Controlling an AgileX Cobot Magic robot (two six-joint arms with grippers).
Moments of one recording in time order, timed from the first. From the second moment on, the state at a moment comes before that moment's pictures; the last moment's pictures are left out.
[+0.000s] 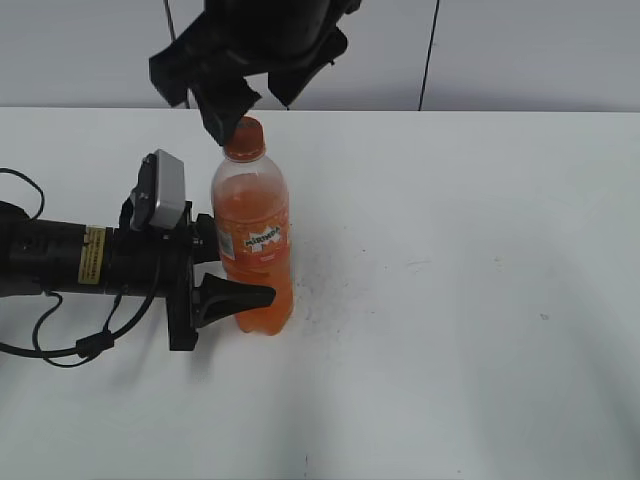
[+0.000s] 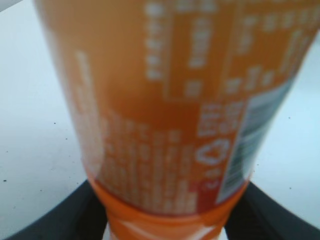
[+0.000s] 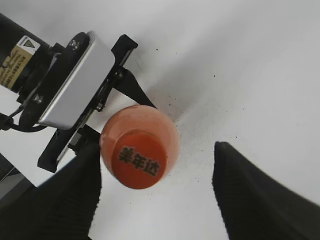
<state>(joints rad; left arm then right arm) -0.18 2.07 -0.80 1.34 -1.06 -0.40 0.87 1.95 -1.96 -0.10 1.22 0.01</state>
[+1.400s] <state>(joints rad) -0.18 2.07 -0.80 1.35 -1.06 -0.40 0.87 1.98 -1.95 -0.04 1.22 -0.16</state>
